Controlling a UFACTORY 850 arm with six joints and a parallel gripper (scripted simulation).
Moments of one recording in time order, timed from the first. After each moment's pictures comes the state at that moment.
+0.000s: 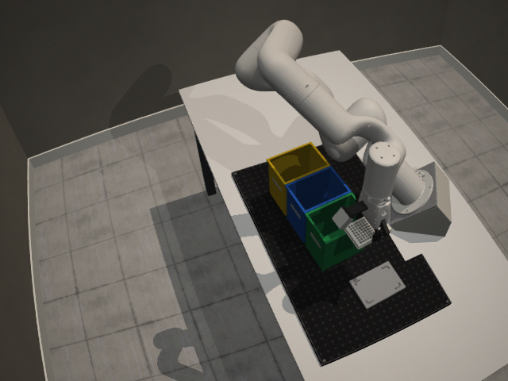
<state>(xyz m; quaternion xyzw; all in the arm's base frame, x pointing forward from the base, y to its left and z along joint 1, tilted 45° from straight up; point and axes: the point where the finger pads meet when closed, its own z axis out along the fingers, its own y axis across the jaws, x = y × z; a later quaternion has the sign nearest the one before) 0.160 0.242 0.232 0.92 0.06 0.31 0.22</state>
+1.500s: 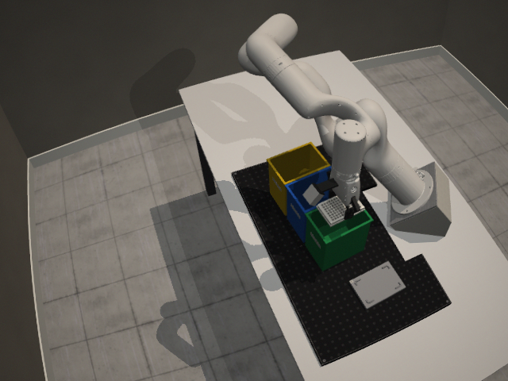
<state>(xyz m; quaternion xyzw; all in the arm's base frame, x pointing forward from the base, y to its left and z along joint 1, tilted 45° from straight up) 0.183 0.146 0.294 0.92 0.06 0.31 0.22</state>
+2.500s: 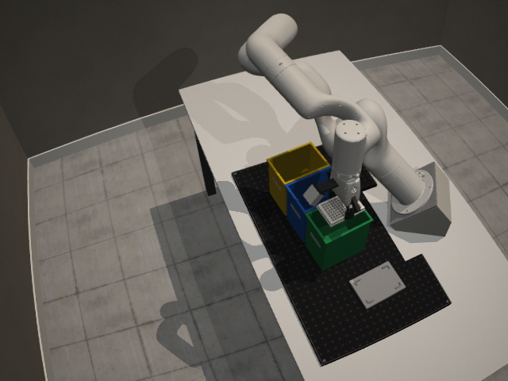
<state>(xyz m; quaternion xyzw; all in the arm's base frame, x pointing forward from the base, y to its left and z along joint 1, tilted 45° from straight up) 0.183 0.147 0.293 0.92 0.06 0.31 0.22</state>
